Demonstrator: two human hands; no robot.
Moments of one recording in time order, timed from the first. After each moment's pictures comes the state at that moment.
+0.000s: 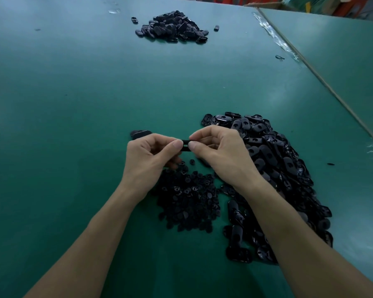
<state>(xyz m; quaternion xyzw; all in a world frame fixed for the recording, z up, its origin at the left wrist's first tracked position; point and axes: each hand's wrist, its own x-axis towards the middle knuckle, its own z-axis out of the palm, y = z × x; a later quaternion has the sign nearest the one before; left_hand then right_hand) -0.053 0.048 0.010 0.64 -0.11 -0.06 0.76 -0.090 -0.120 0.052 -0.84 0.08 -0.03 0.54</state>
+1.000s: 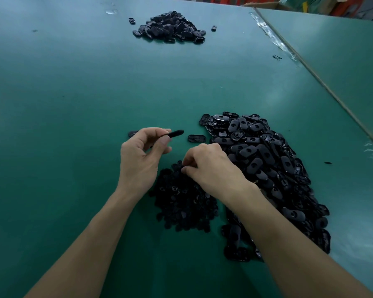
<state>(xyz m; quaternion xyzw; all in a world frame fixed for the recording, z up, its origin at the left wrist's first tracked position) -0.046 0.046 0.000 0.67 -0.10 0.02 0.74 -0.093 -0.104 0.045 -0.97 0.03 0.08 0.22</state>
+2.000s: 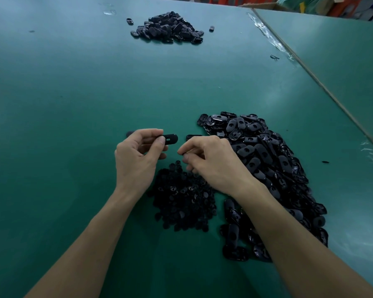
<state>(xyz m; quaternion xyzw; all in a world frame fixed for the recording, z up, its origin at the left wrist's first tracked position) -0.048 0.047 0.002 0.69 -0.06 0.04 0.72 -0.098 -0.111 0.060 -0.92 0.02 0.02 0.38</state>
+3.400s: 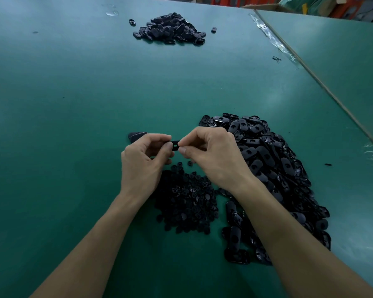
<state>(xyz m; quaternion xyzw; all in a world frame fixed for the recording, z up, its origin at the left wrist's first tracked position) -0.050 0.046 -0.001 0.72 -0.09 0.03 0.68 -0.091 -0.106 0.067 -0.89 0.02 -0.05 0.45</state>
